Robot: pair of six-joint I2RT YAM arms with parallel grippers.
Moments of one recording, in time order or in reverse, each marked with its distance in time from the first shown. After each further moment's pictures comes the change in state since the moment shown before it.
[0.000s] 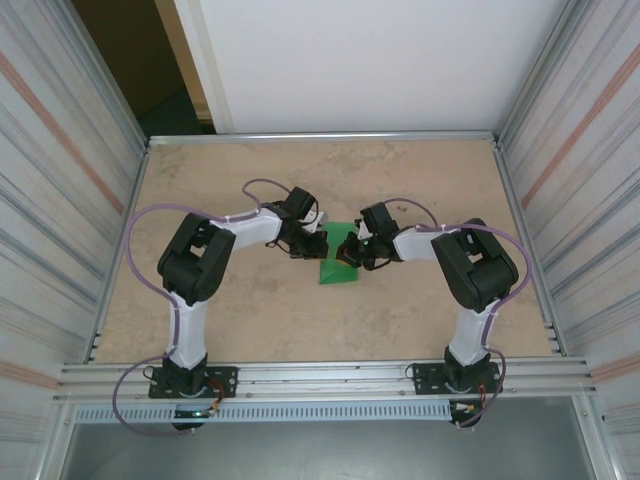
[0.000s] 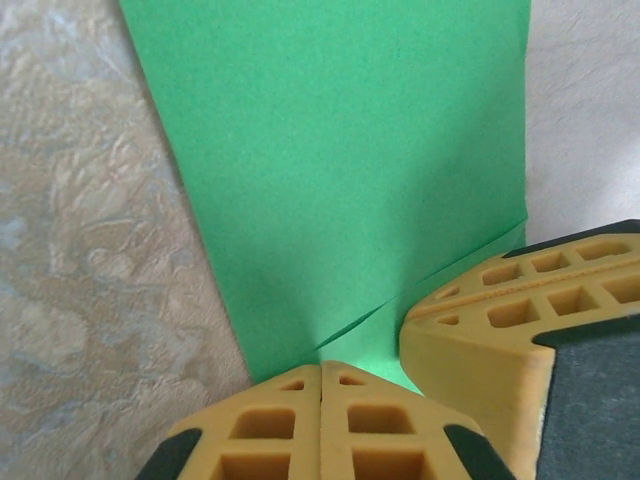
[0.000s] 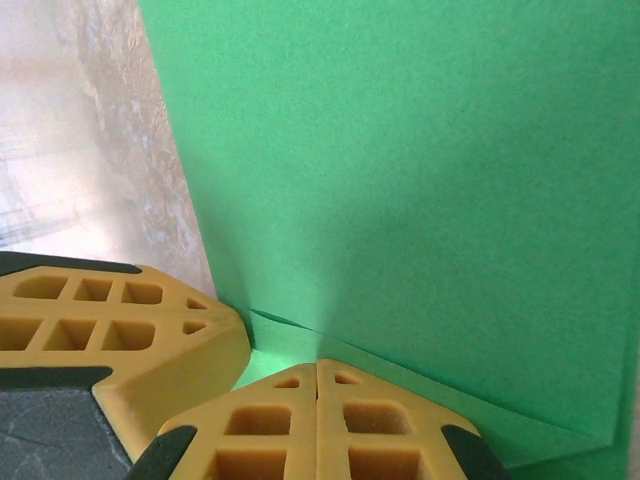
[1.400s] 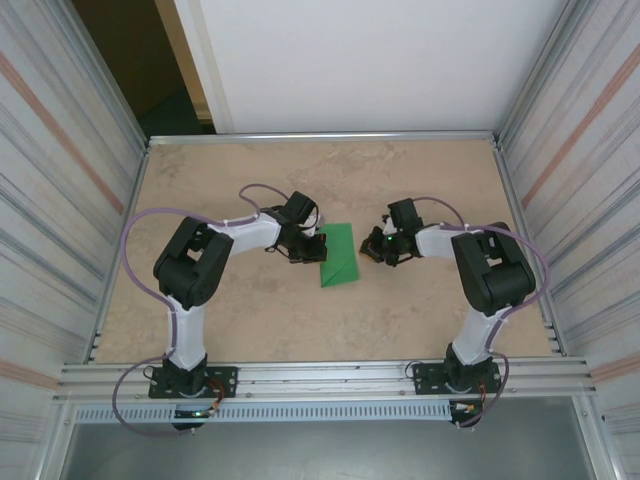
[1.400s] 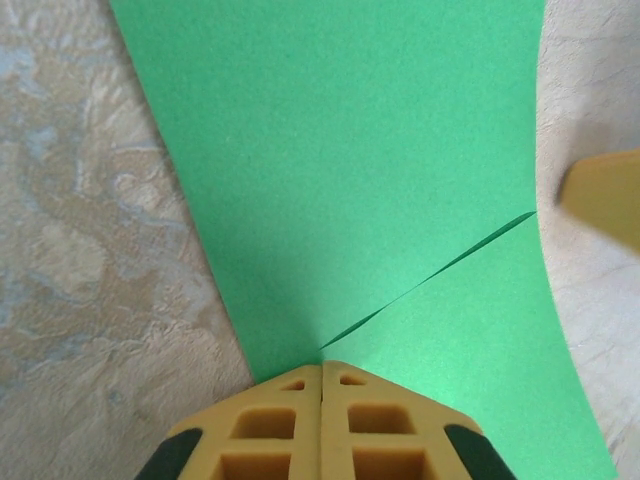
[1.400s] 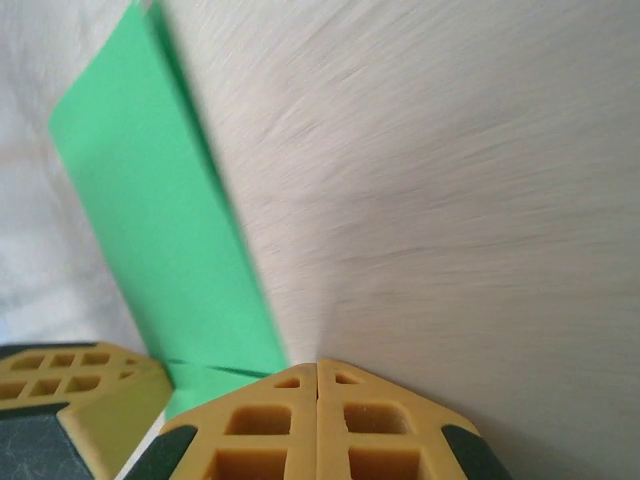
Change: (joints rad) left arm -0.016 -0.030 -0.061 0.032 -0.051 -0.086; right arm -0.180 -0.085 -0.056 -0.082 0.035 -0.058
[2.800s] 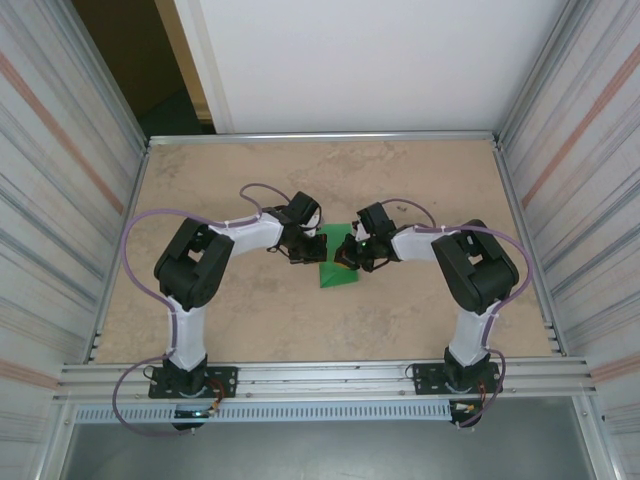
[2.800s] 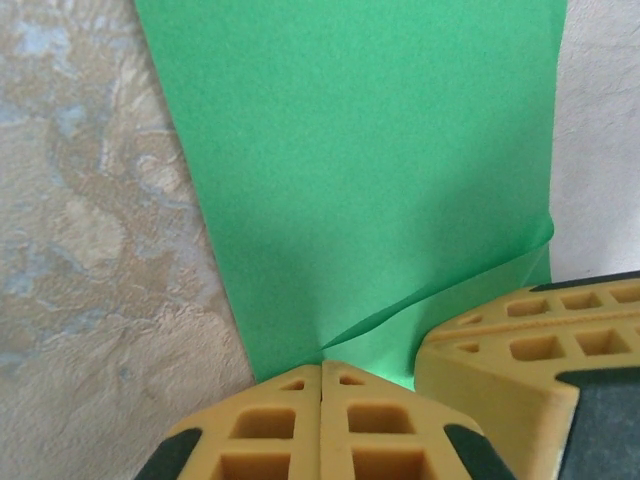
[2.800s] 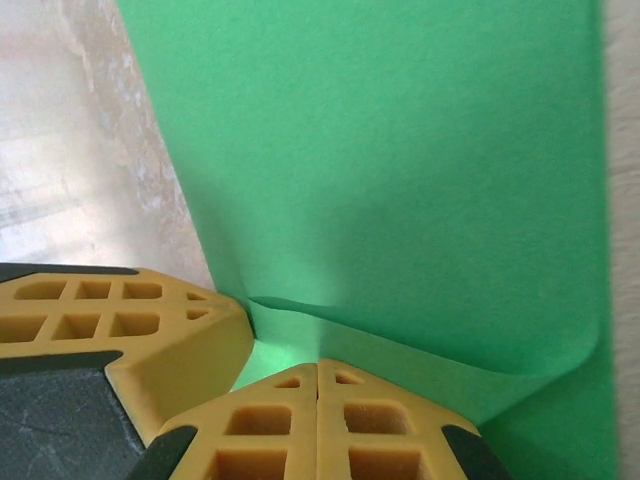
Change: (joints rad) left arm -0.024 -0.005 0.017 -0.034 -0.055 -0.047; right arm 0.191 0.070 0.068 0.019 -0.038 0.057
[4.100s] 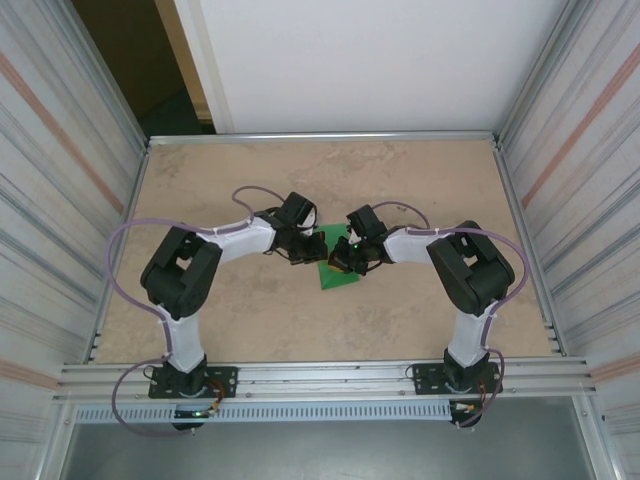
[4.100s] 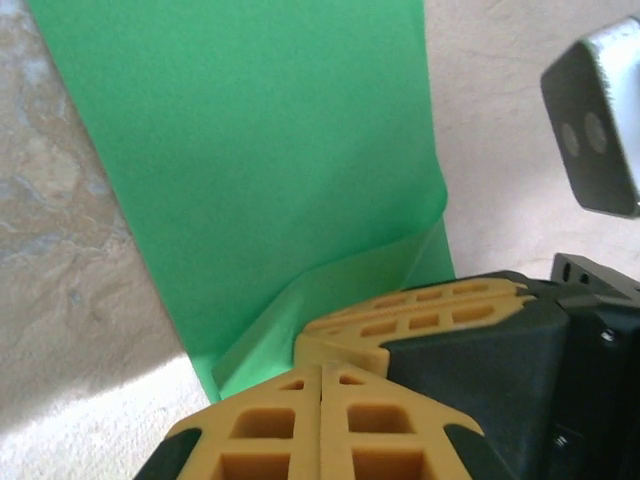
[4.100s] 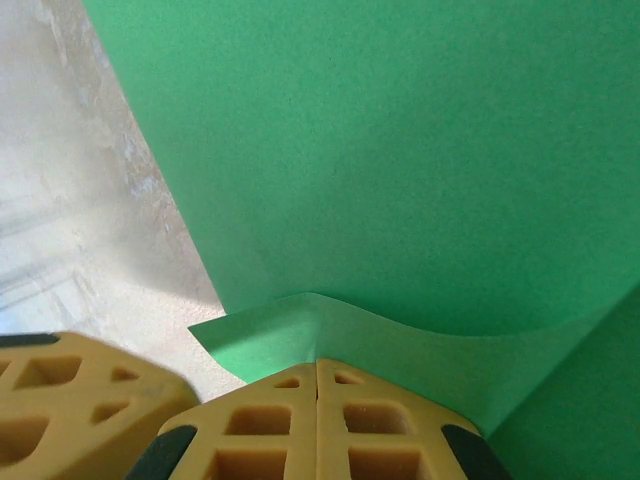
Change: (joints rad) left arm -0.001 -0.093 -0.080 0.082 0.052 -0.085; right arm 0.076 0.008 0.037 -0.044 0.060 0.095
